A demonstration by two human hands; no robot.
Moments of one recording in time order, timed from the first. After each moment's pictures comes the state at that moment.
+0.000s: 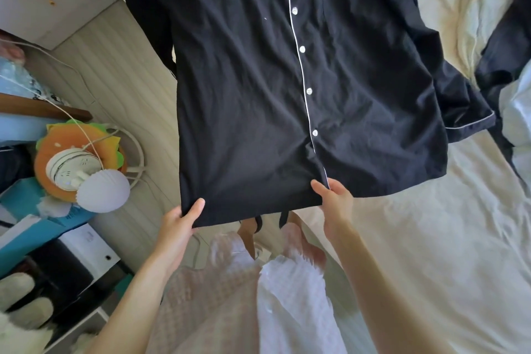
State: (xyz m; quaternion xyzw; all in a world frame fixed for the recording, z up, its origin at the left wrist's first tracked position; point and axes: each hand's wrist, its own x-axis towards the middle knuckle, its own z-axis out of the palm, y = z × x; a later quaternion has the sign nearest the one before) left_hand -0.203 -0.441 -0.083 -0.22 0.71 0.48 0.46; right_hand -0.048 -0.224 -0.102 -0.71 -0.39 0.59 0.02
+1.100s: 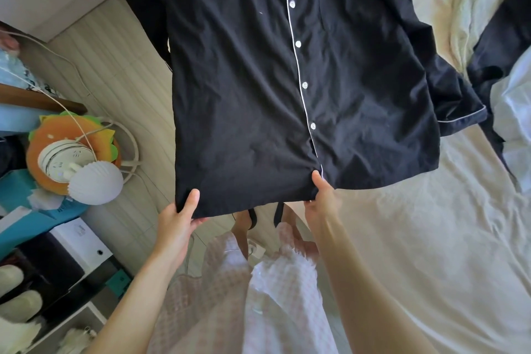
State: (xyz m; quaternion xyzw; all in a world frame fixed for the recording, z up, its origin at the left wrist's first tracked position) left_hand -0.177 -0.438 -0.079 -0.24 0.71 0.52 0.41; right_hand -0.051 -0.235 -0.112 -0.74 -0.12 0.64 0.16
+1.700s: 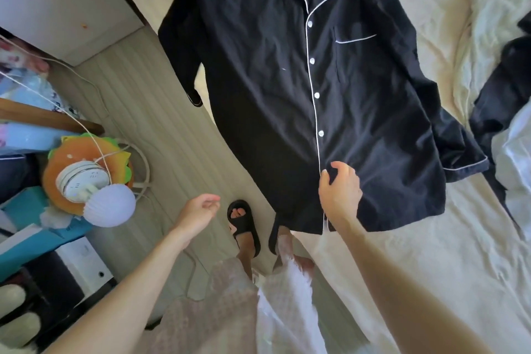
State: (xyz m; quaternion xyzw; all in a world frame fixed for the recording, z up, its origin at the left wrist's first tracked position) left_hand -0.253 -0.413 -0.107 -0.04 0.80 0.28 0.53; right_hand -0.111 -0.181 -0.081 -0.59 -0.75 0.29 -0.07
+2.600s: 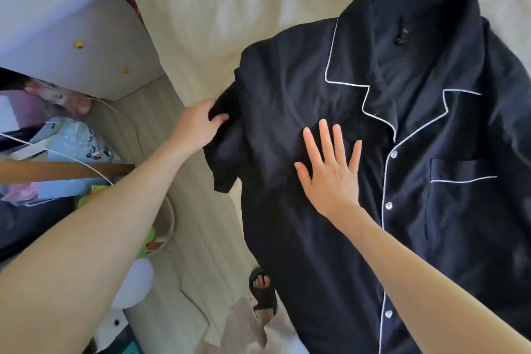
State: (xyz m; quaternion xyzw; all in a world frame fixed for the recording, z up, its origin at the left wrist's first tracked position) left_hand -0.624 -0.218 -0.157 0.16 0.91 0.21 0.32; right_hand -0.414 -0.059 -0.175 -0.21 -0.96 0.14 -0.14
